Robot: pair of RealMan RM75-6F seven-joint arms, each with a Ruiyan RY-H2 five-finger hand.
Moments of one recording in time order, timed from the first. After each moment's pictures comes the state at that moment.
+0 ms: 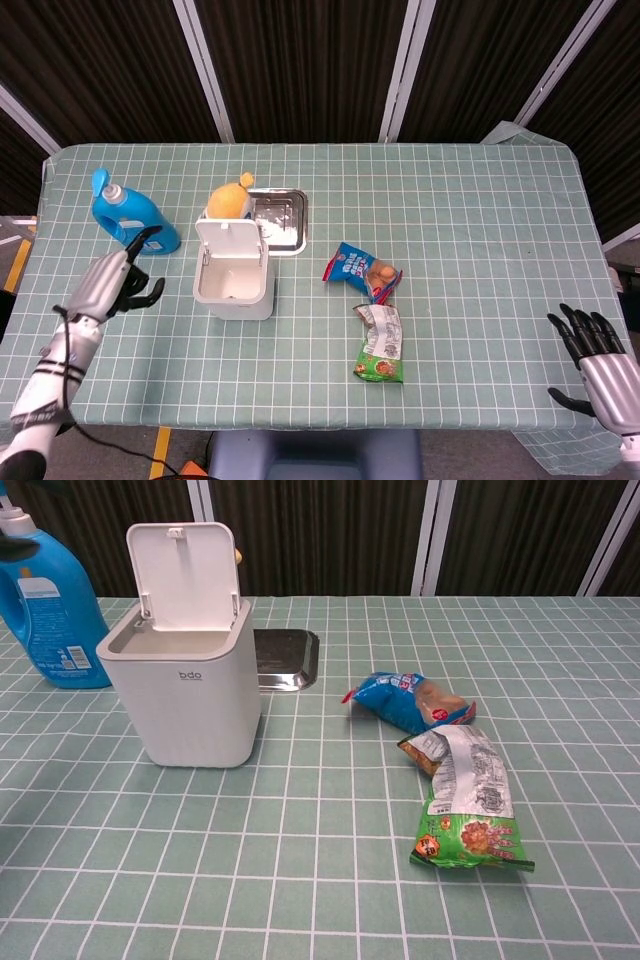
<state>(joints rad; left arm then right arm) -0.63 -0.93 -0.30 -2.10 0.77 1.04 0.11 0.01 -0.98 -0.06 -1.62 -1.66 1.51 -0.01</state>
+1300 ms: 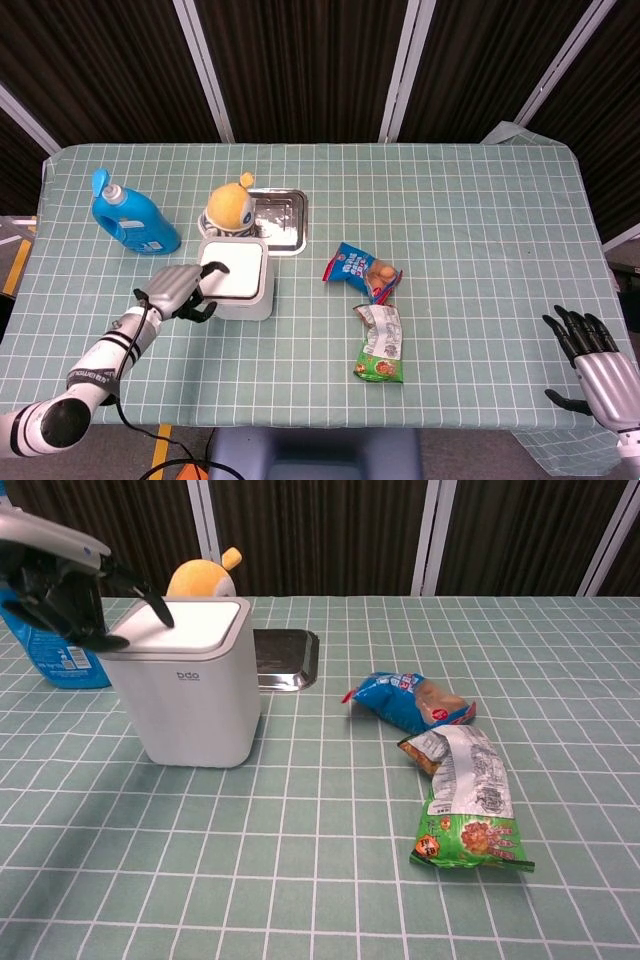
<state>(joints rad) -1.03 -0.91 -0.11 -2.12 0.40 0.80 0.35 0.03 -0.96 -0.07 -1.64 -1.65 1.46 0.02</state>
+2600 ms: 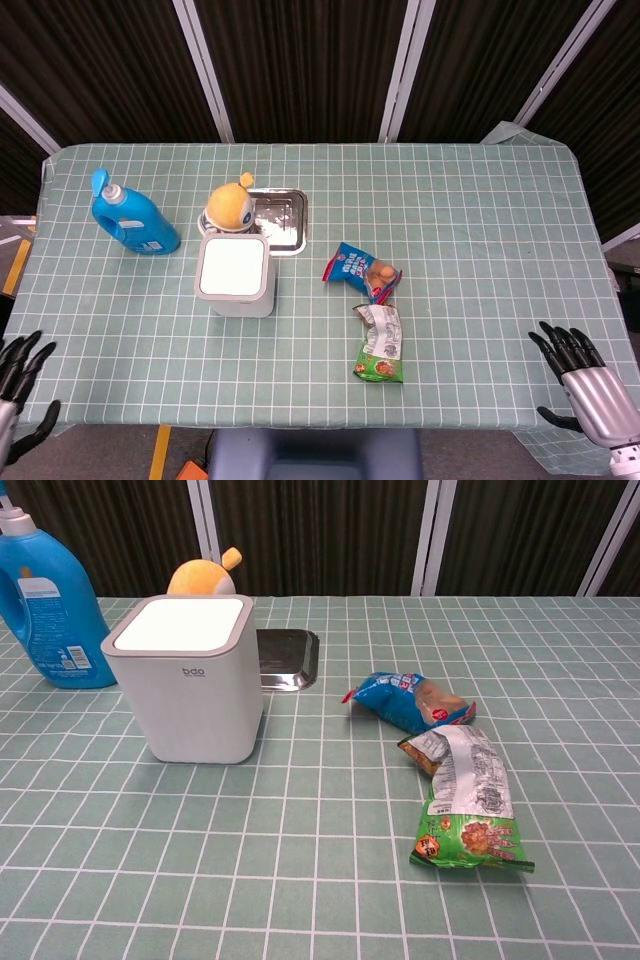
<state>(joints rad) 0.06 -0.94 0.21 -1.77 1.81 1.88 0.13 0.01 -0.96 -0.12 -1.67 -1.72 1.46 -0.03</state>
